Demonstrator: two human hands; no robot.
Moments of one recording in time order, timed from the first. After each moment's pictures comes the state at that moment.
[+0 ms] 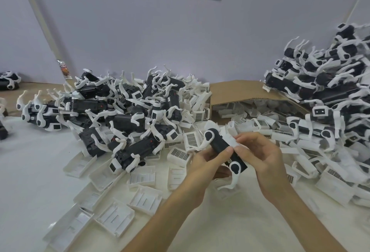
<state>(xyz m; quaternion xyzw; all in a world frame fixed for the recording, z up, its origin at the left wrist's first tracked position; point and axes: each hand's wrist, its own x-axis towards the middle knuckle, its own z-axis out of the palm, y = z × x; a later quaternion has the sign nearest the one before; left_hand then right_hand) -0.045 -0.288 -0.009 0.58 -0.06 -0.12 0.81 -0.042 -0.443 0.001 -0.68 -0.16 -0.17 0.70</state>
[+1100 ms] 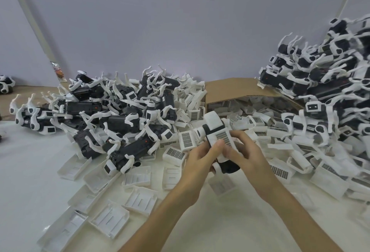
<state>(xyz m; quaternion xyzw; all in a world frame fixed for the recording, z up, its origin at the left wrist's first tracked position) -0.046 -0.287 -0.007 0.61 -0.11 -0.07 0.78 -0.049 -0.432 0.010 -0.71 -0.15 -0.04 0.69</state>
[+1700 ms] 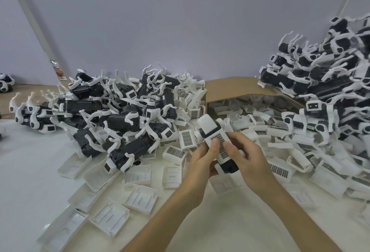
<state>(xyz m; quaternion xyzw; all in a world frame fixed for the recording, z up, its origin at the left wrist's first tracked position) -0.051 -0.293 -0.008 0.57 -0.11 -0.09 0.81 -0.047 -0.430 0.004 -0.77 -0.17 -0.12 0.61</state>
